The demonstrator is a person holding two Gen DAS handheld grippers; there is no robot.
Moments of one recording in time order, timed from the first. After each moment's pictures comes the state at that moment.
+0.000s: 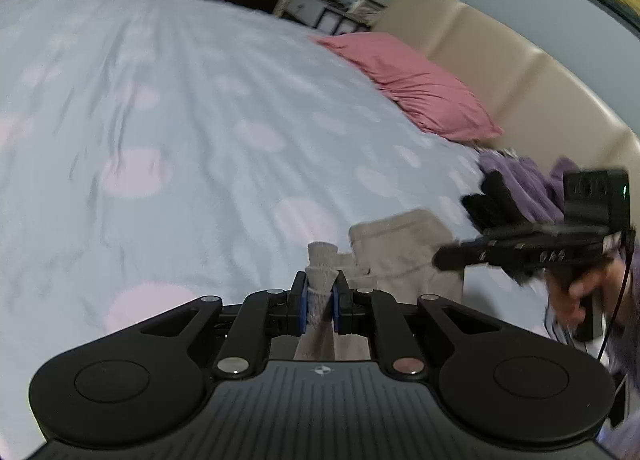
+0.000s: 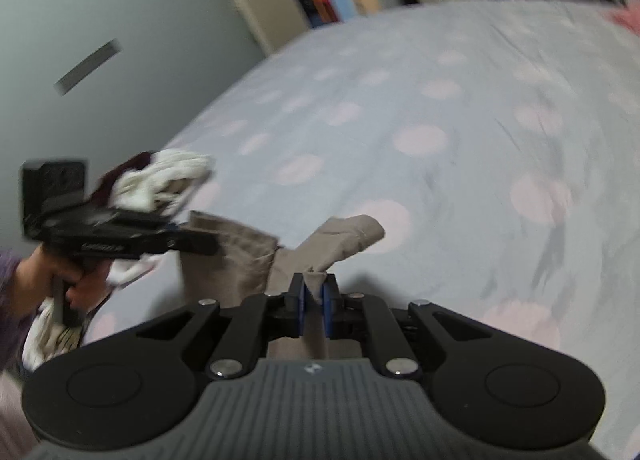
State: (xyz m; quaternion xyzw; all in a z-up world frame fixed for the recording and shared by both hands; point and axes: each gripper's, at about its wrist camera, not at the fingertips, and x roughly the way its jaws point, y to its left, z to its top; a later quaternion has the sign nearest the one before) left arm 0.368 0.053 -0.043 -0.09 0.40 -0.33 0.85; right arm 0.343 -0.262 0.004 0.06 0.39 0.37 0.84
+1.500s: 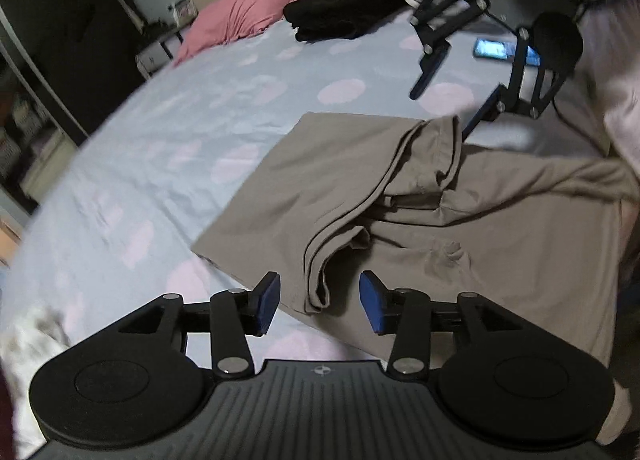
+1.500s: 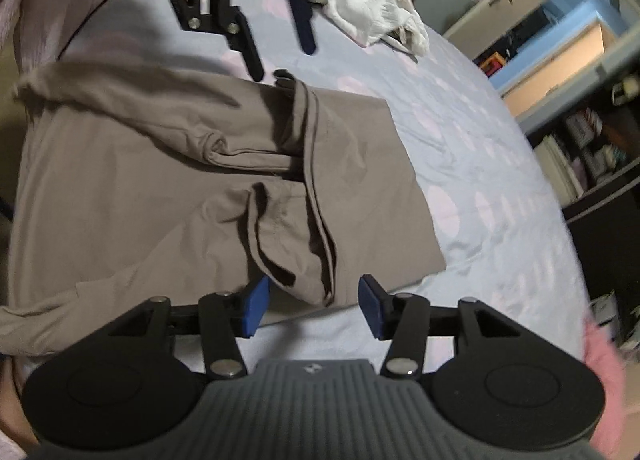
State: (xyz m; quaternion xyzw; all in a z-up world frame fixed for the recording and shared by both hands) left arm 0.057 0.009 -0.054 0.39 0.28 -0.37 0.80; right arm 0.010 -0.205 -0.066 -0.50 0.22 0.39 0.74
